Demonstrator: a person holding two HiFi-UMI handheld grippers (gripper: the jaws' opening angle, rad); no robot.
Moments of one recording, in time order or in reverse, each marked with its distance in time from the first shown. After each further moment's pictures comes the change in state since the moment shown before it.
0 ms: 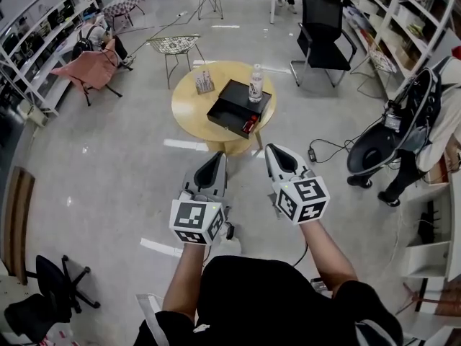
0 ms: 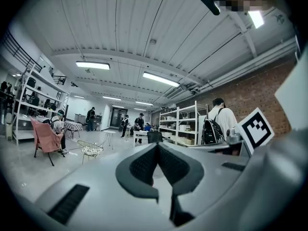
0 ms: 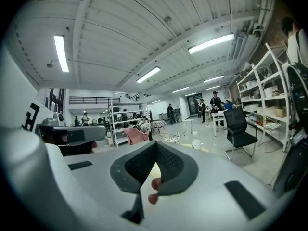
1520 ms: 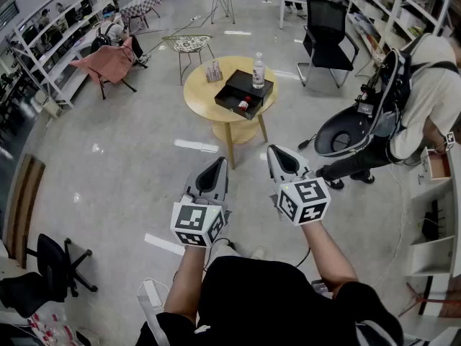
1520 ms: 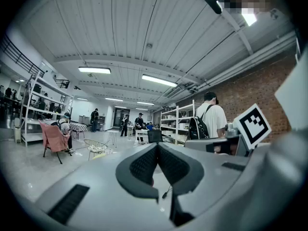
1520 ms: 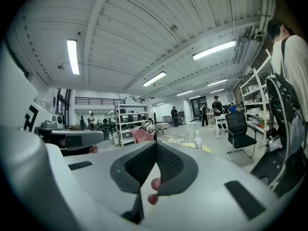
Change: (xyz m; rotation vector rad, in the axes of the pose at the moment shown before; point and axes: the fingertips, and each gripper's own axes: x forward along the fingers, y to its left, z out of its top) left arm -0.134 -0.092 -0.012 0.021 0.016 0.037; right arm -0.139 0.063 -0.016 -0.029 -0.031 0.040
